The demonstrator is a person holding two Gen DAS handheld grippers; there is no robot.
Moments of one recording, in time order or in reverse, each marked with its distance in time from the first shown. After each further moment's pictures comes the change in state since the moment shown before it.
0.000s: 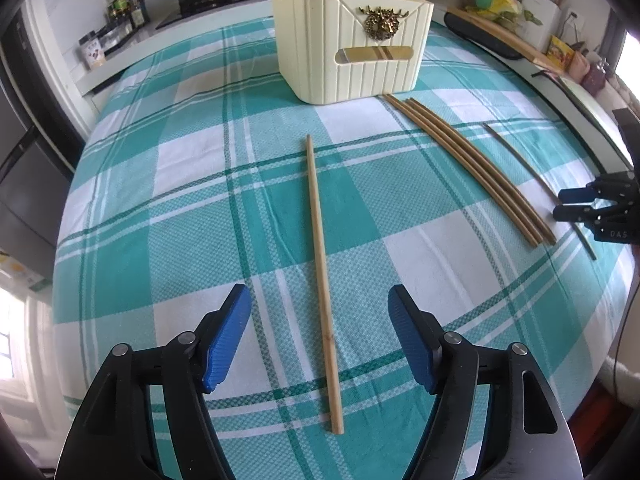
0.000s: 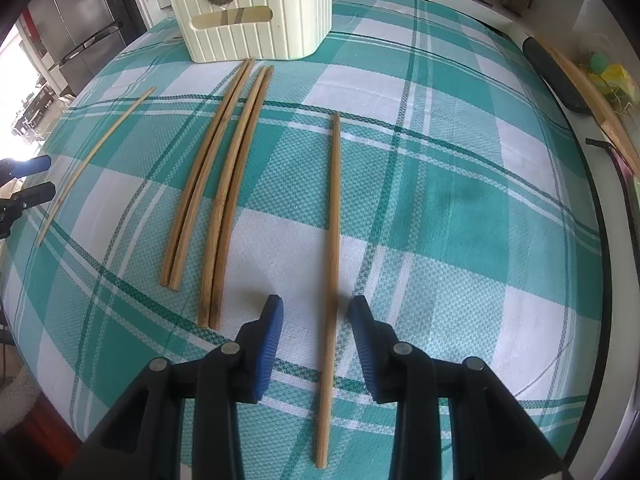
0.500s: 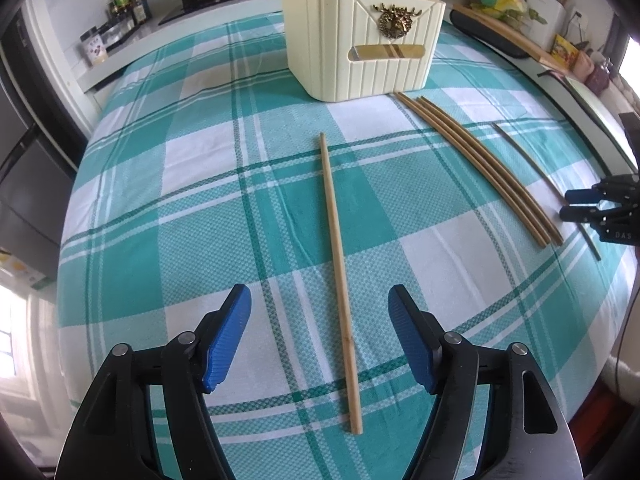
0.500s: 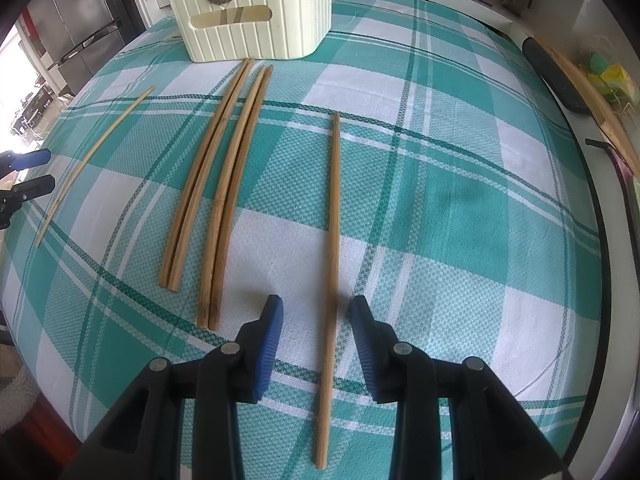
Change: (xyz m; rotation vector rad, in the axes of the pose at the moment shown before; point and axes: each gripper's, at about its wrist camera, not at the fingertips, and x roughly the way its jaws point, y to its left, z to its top) left arm 0.002 0.013 0.002 -0.011 0.019 0.001; right arm 0.000 0.001 0.001 0.011 0.000 0.002
